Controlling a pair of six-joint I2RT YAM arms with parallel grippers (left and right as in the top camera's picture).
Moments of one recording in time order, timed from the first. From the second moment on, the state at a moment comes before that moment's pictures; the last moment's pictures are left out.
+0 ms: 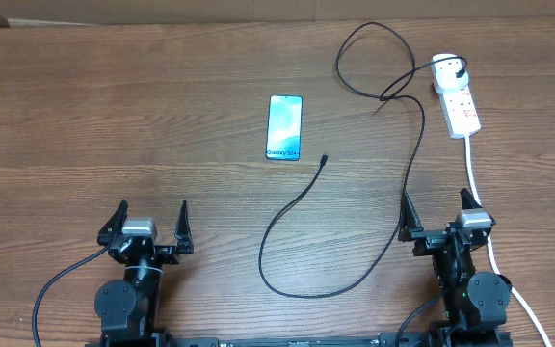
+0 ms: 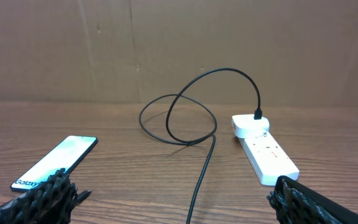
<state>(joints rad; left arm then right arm) 0.07 0.02 0.01 -0.07 0.10 0.00 0.03 0.01 0.02 -0.04 -0.05 0.02</state>
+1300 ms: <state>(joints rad) 0.07 0.03 0.26 0.25 0.67 -0.49 0.03 0.01 0.02 -0.03 -0.05 0.02</state>
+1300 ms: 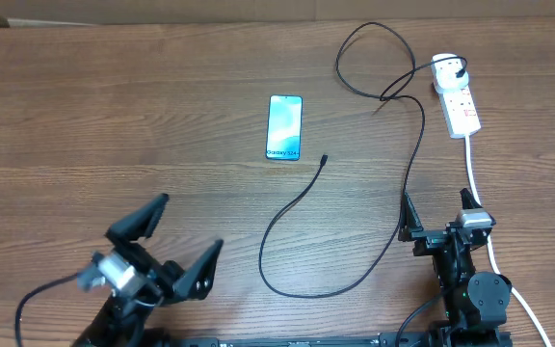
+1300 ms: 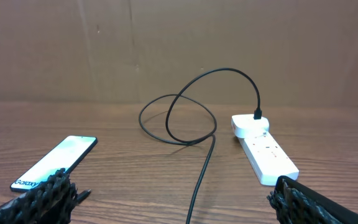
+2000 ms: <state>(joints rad) 0.07 0.80 0.98 -0.57 0.82 -0.32 0.03 0.01 0.02 -0.03 -0.05 0.02</state>
